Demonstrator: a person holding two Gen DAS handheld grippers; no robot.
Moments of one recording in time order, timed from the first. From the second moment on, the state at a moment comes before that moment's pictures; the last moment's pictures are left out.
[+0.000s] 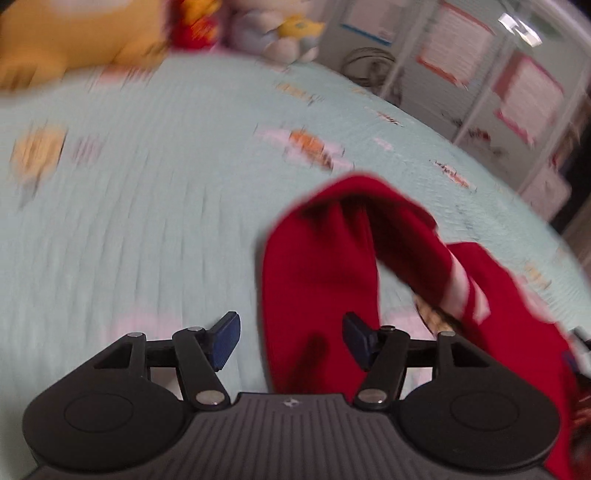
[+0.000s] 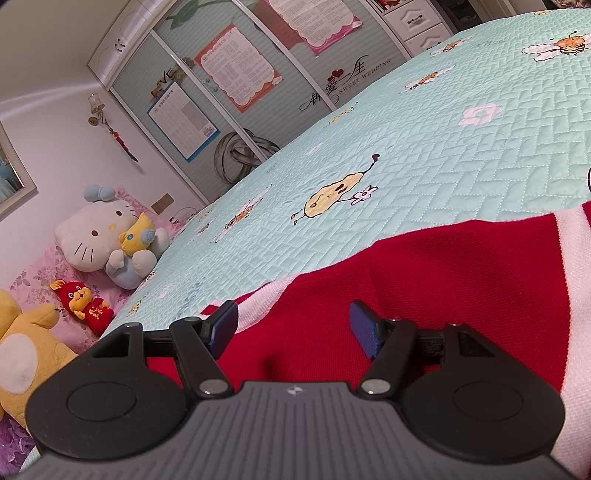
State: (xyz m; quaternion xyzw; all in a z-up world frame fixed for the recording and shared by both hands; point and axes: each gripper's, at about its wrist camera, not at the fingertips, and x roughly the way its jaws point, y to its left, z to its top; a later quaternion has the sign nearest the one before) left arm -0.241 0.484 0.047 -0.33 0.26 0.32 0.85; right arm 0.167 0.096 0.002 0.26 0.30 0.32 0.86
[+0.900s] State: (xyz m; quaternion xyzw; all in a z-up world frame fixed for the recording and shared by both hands) left arm -0.150 0.559 0.188 0.16 0.34 0.47 0.80; right arm 0.168 0.093 0.002 0.26 0.30 0.32 0.86
